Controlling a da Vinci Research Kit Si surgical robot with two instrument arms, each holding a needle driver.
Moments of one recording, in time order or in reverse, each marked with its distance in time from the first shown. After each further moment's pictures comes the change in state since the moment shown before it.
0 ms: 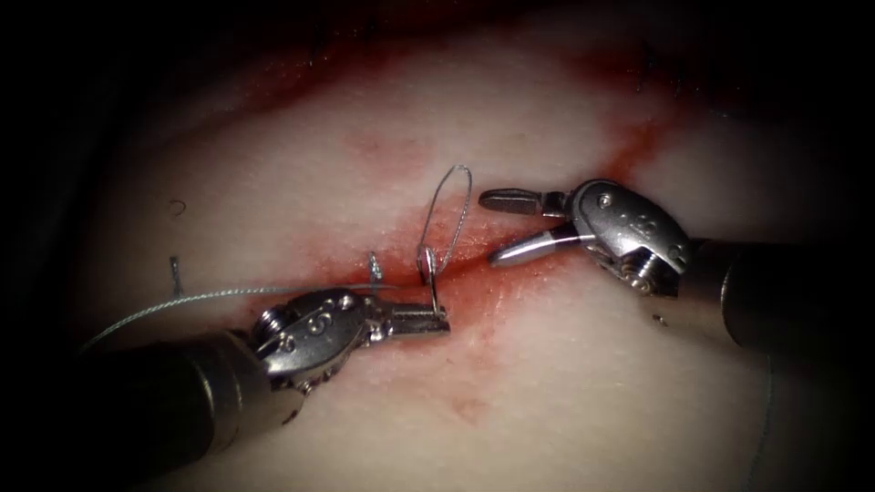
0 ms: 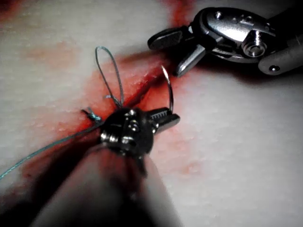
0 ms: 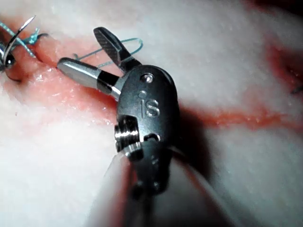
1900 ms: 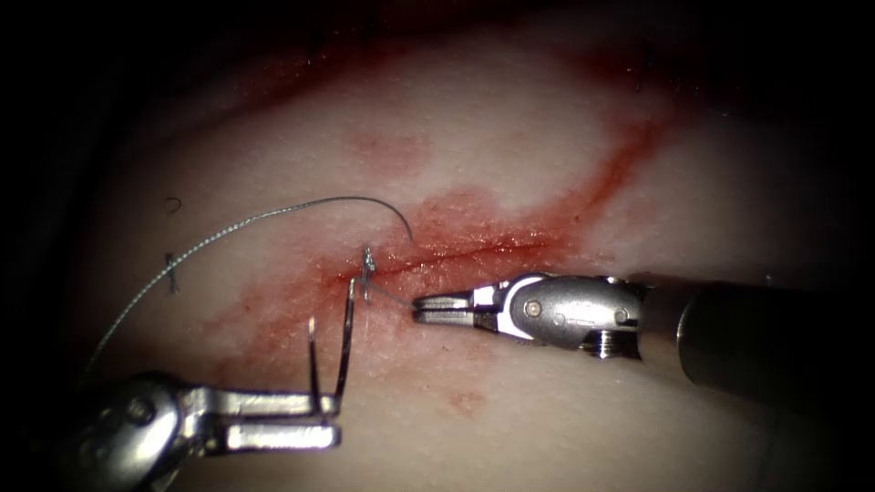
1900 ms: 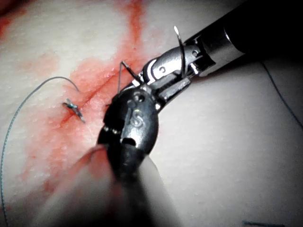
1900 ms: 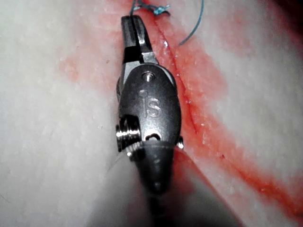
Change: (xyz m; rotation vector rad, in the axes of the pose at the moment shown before) right arm -0.003 -0.008 0.004 -0.001 -0.266 -0.236; left arm 0.010 0.018 -0.010 0.104 0.119 0.499
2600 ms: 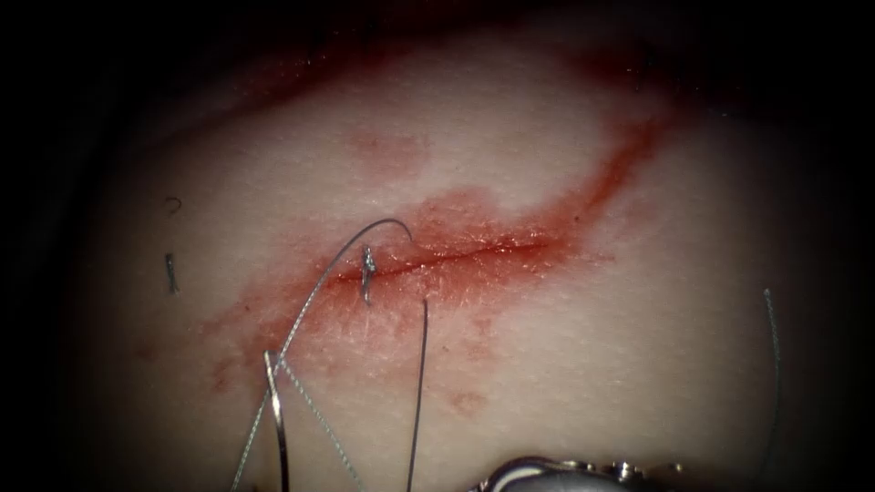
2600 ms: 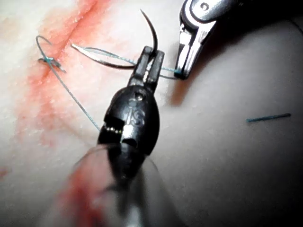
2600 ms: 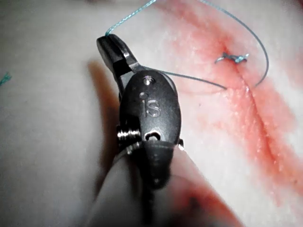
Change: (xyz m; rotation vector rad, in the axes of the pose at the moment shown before) right arm 0.012 -0.011 -0.002 0.151 0.061 0.022; left arm -0.006 0.006 -0.003 0.236 -0.039 0.097
